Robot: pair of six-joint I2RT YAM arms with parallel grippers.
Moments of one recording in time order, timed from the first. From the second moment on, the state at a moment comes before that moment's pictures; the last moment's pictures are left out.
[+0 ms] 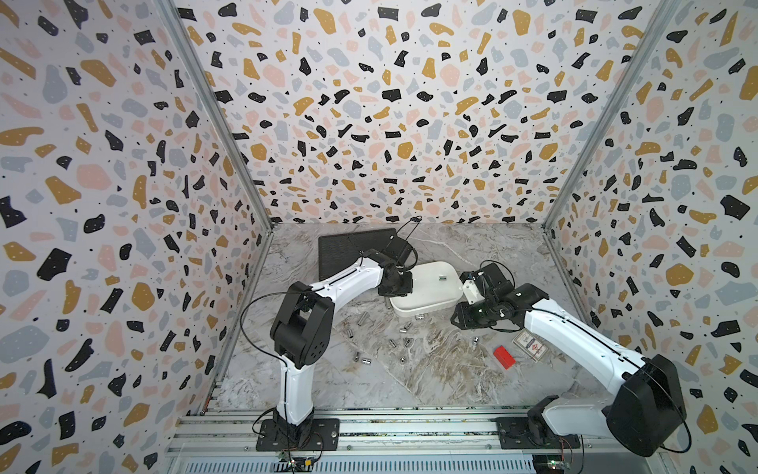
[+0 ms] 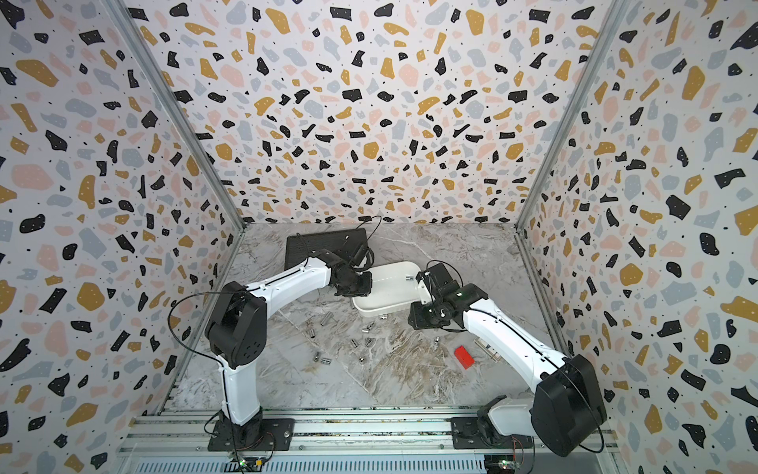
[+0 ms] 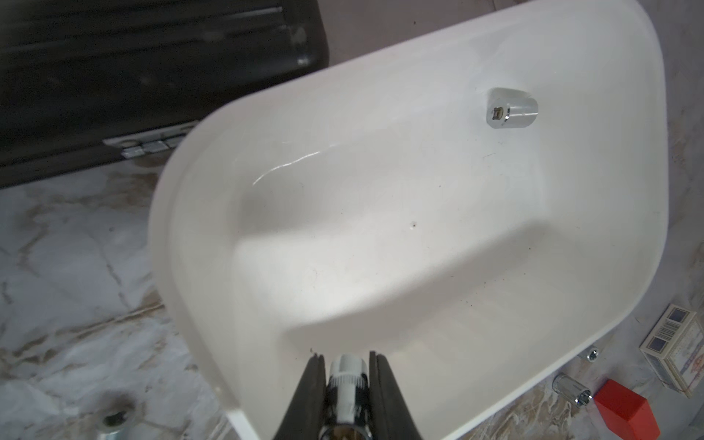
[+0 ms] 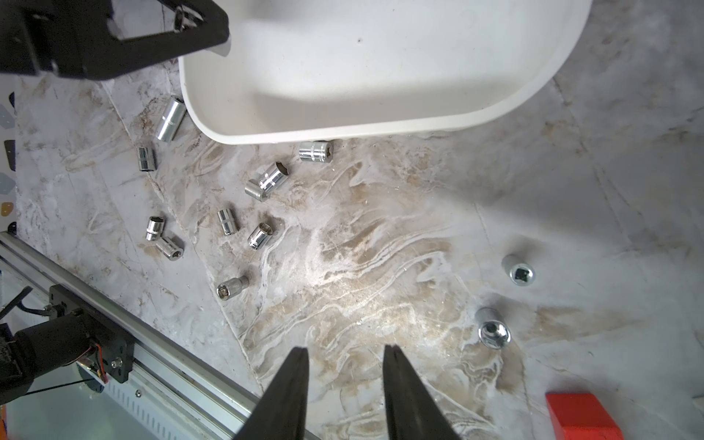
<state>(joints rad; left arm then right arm) -0.60 1.98 1.56 -0.74 0.11 -0.53 0.56 1.32 1.02 -0.79 -0.25 0.38</state>
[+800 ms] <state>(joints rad) -0.62 2.00 1.57 -0.76 0.10 -0.50 0.56 1.32 1.02 -0.79 -0.23 0.38</state>
